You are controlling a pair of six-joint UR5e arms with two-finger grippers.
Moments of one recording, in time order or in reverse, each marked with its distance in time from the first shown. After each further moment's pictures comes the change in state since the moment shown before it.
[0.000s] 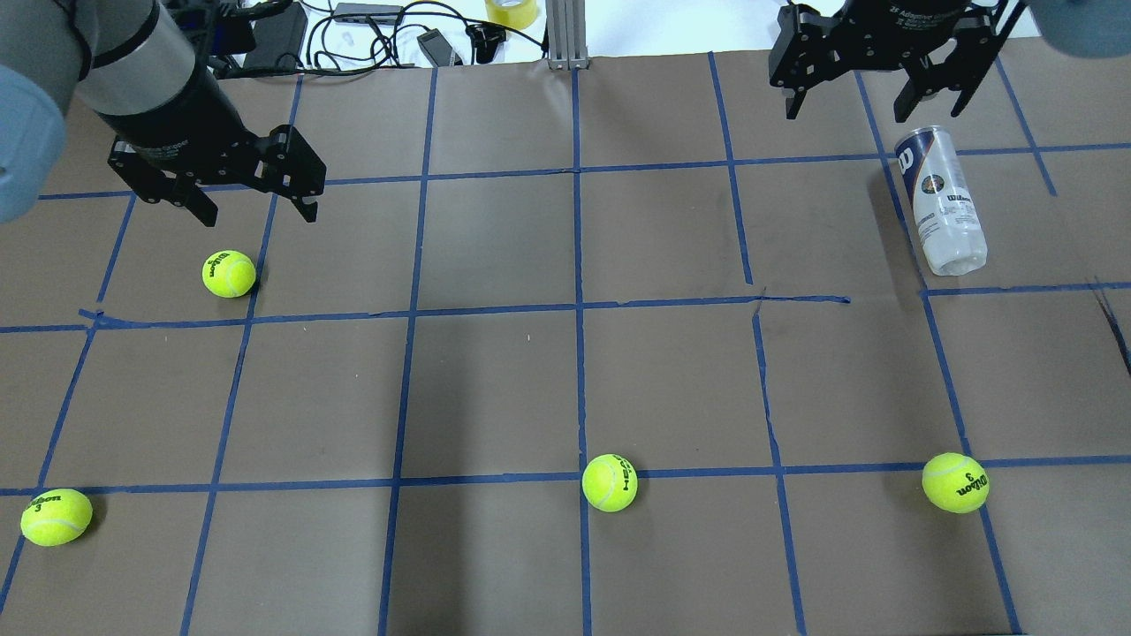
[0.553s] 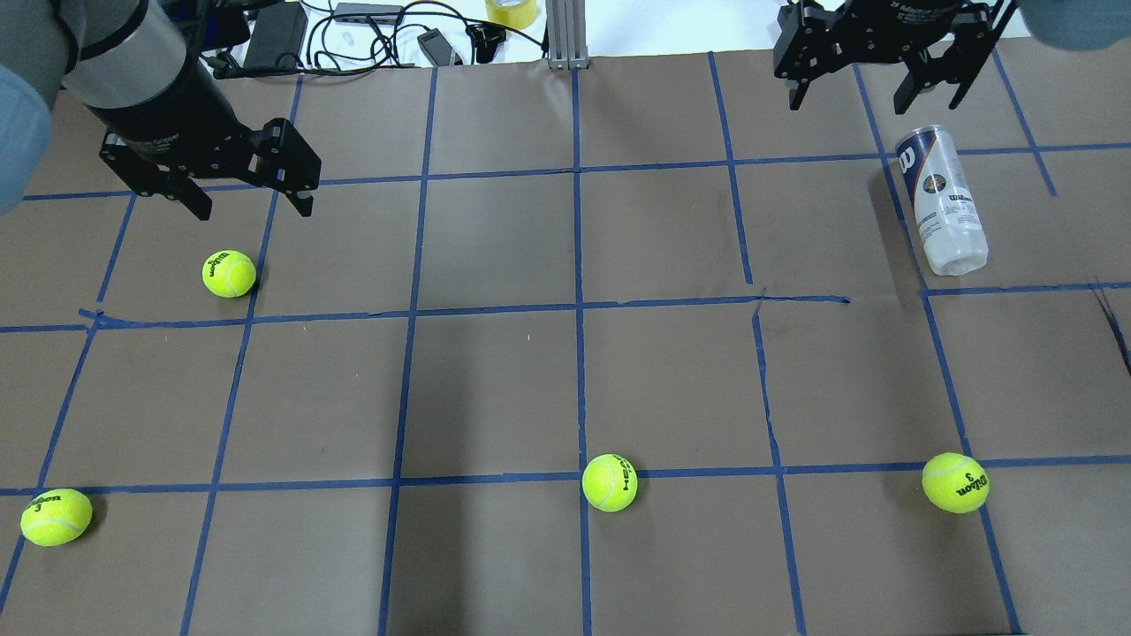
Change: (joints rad) left arm 0.002 0.007 0.008 -0.003 -0.001 0.013; right arm -0.048 0.070 -0.029 -0.054 0.010 -0.018
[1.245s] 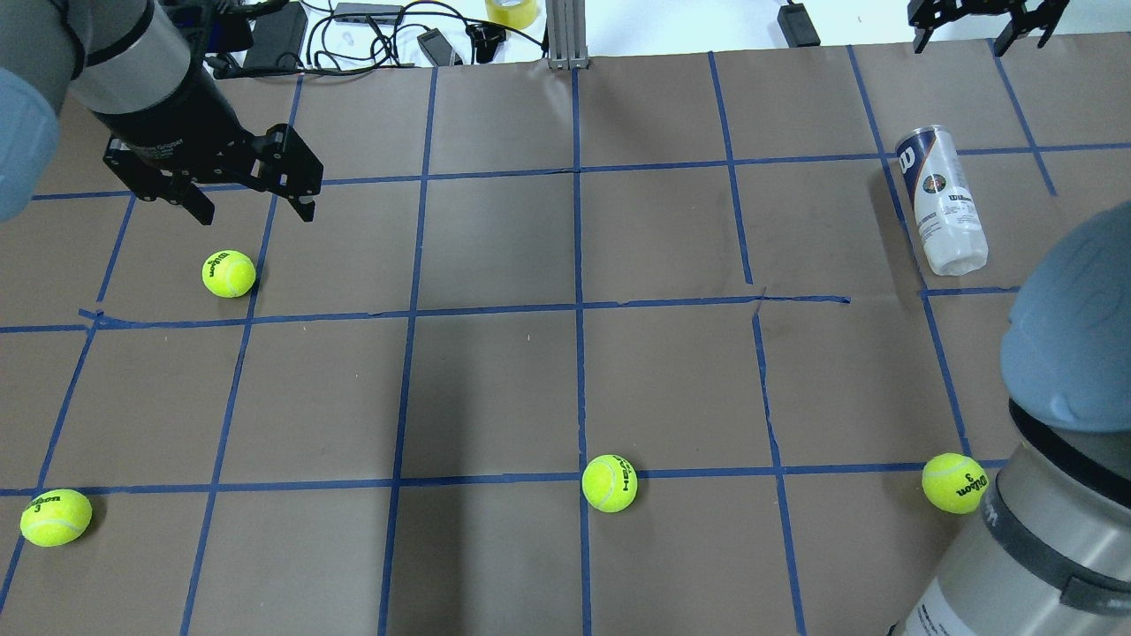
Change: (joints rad) left arm 0.000 0.000 -0.007 0.001 0.001 0.001; right arm -0.259 0.503 -0.361 -0.156 -0.006 -0.249
